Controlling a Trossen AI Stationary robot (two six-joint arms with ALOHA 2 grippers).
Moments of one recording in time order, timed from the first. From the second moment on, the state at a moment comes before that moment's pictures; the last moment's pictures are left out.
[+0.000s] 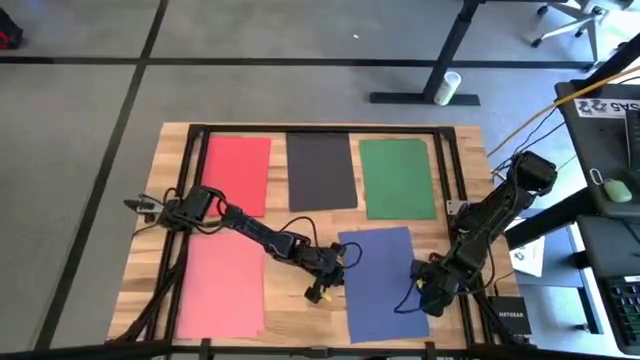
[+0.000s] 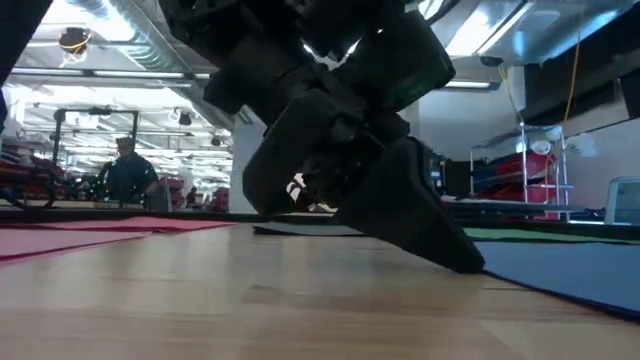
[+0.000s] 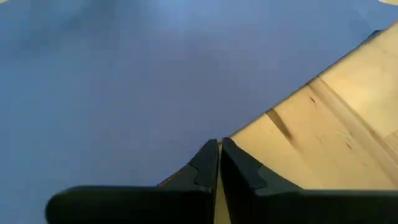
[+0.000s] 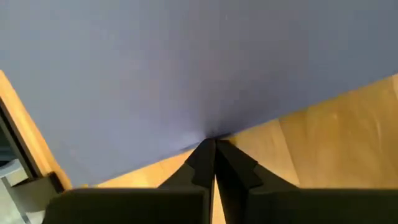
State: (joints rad) left arm -0.28 2.19 1.31 0.17 0.05 0.23; right arm 0.93 1.37 0.52 -0.37 -0.02 1.35
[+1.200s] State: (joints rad) left arm -0.31 2.15 1.31 0.10 0.02 0.16; right arm 0.93 1.37 0.56 -0.45 -0.02 1.33
